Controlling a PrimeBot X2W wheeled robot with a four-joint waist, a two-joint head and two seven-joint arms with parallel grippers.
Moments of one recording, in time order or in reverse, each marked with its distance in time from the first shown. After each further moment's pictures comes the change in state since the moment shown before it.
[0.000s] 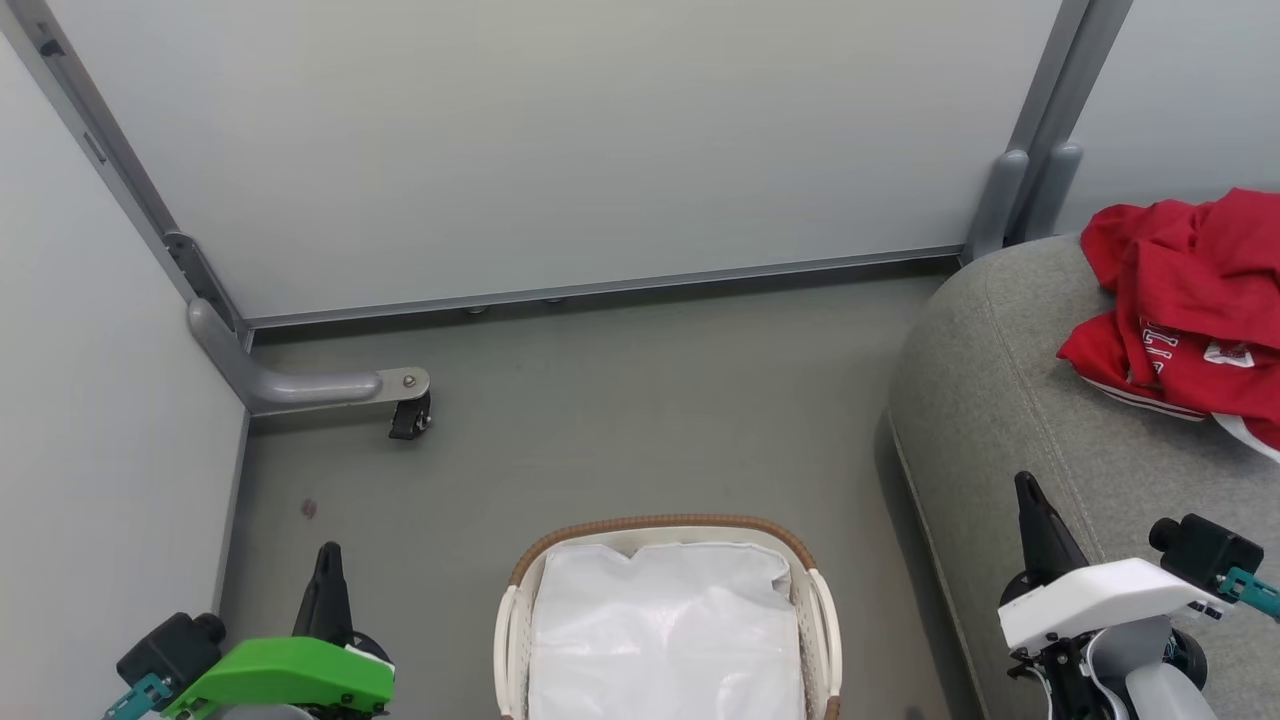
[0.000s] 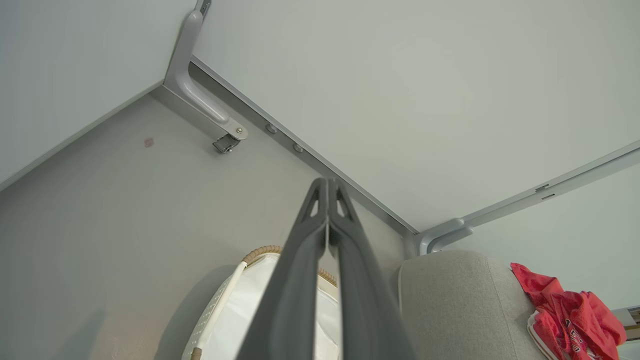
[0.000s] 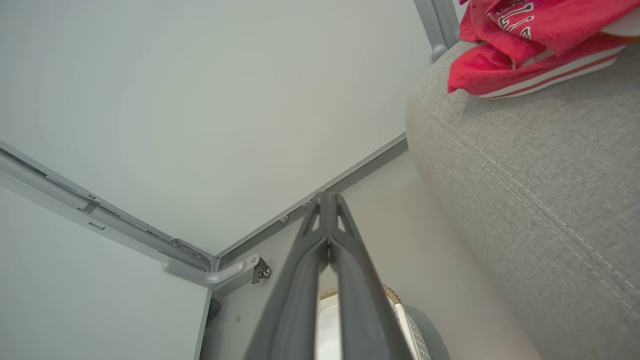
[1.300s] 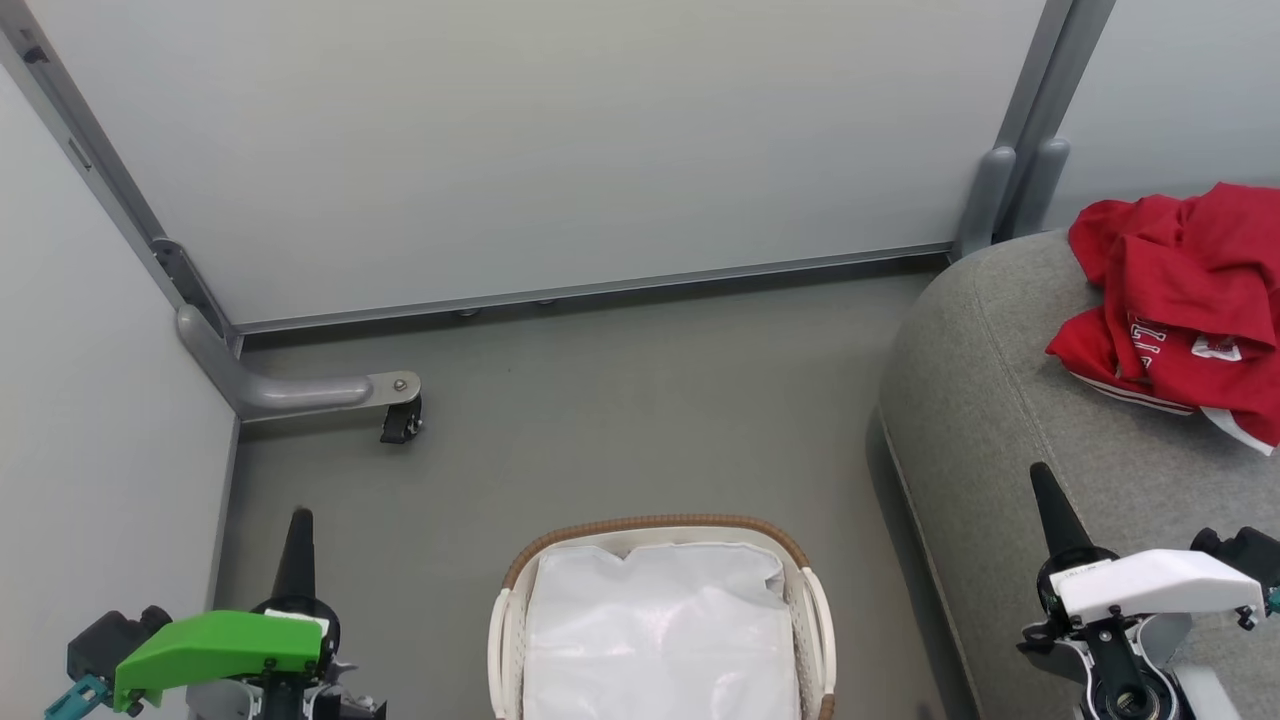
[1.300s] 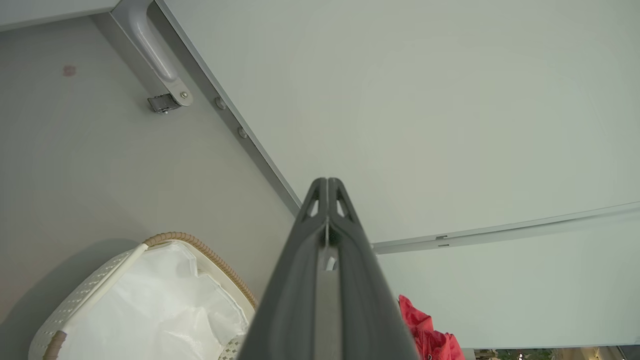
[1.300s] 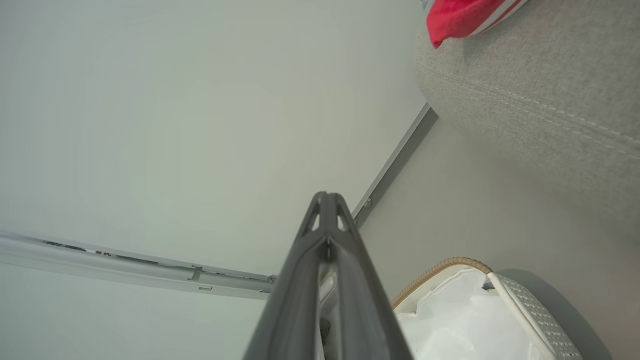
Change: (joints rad) left arm -0.029 0.000 0.078 -0.060 -0.390 -0.021 0.119; right arm 0.000 -0.004 -0.037 -0.047 0.473 0.000 0.120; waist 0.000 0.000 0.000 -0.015
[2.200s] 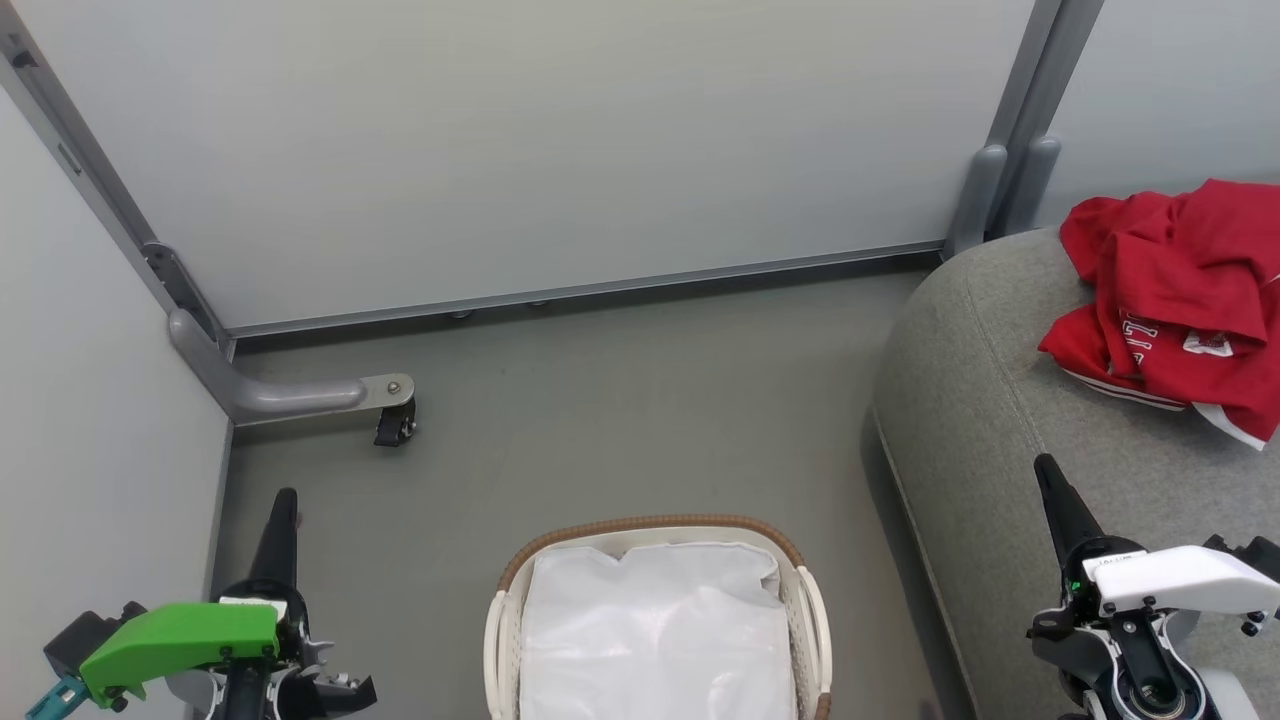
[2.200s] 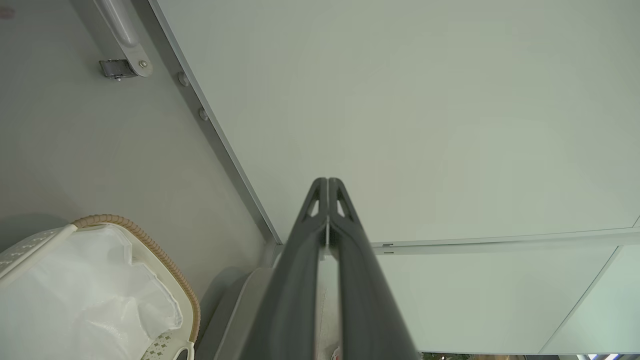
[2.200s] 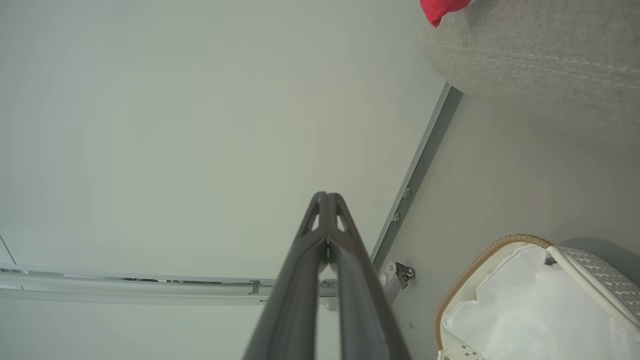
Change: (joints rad) left arm -0.014 0.000 0.042 -0.030 -0.199 -0.012 0.061; right arm 0.000 -0.002 -0.019 -0.024 0.243 -0.001 0.061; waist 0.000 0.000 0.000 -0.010
